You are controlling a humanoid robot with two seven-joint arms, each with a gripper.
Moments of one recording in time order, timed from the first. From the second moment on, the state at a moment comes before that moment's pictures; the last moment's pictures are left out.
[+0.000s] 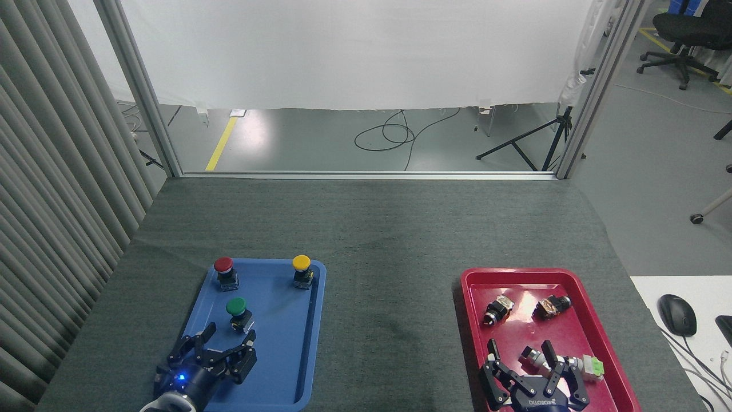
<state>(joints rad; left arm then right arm) -0.23 0.24 -0.16 -0.97 -1.26 -0.27 0.19 0.20 0.09 -0.10 -1.66 1.48 -0.14 -0.05</state>
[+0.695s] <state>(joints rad) -0.33 0.24 -0.19 -0.85 -1.31 -0.27 0.18 0.20 0.09 -0.10 -1.66 1.47 -0.14 -0.04</state>
